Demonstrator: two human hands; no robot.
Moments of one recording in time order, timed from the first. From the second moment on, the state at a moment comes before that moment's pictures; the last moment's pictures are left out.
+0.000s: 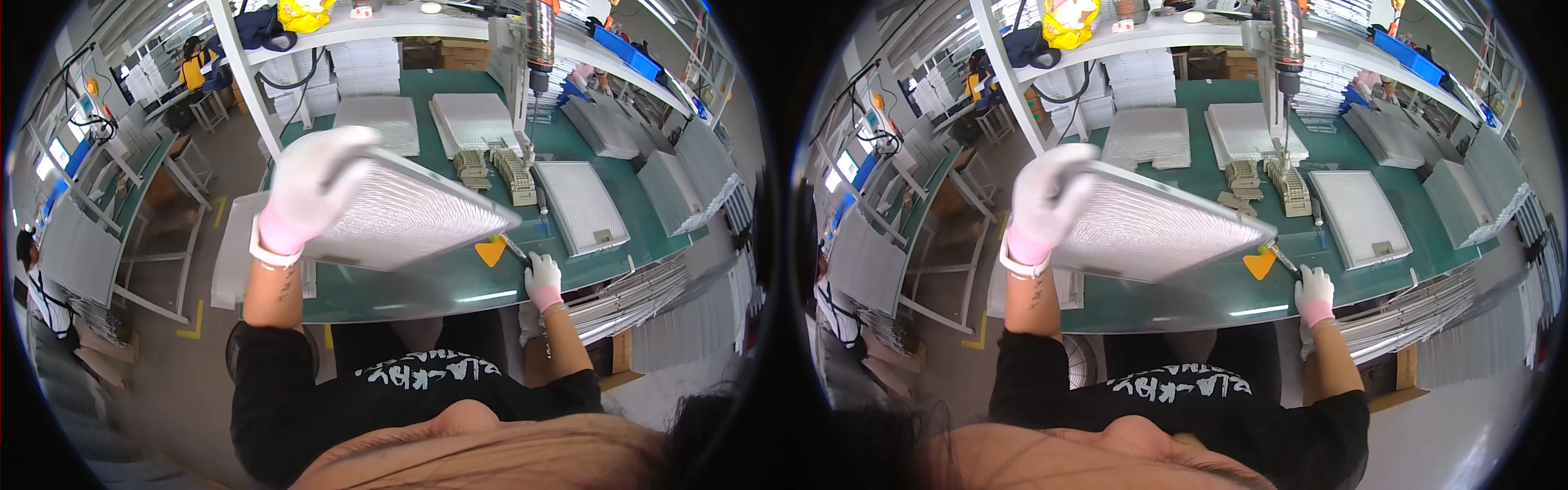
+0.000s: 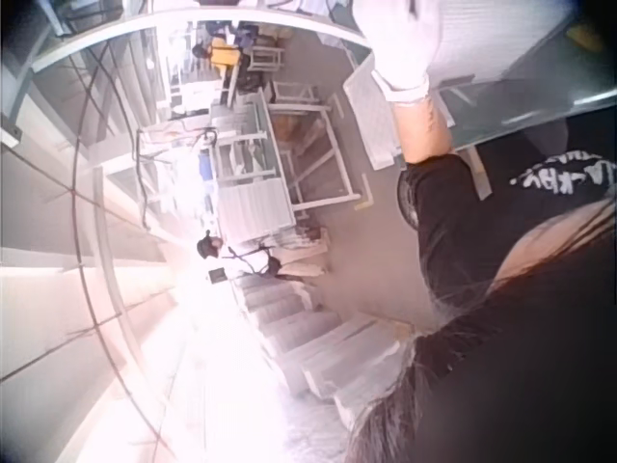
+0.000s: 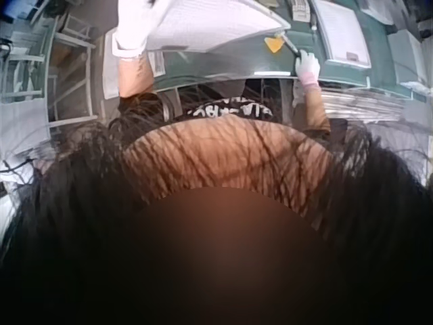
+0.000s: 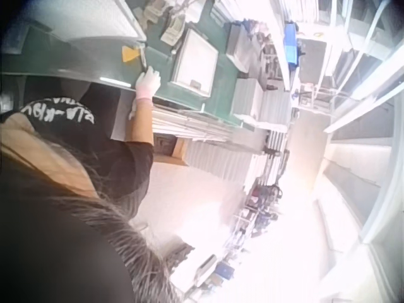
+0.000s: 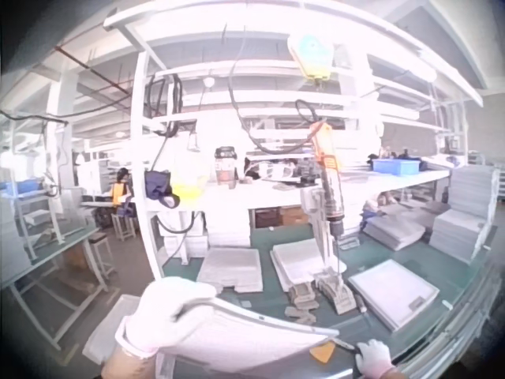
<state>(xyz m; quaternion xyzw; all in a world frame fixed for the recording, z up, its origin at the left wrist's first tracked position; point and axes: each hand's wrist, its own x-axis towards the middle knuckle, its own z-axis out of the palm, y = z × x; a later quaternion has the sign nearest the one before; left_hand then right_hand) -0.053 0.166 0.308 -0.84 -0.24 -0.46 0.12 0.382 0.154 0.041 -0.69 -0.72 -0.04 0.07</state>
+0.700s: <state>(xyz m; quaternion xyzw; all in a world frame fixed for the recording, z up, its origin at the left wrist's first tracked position) 0.072 0.224 0.223 -0.88 -0.23 -0.33 0.24 0.375 0.093 0.237 -0.42 -0.72 0.14 0.53</state>
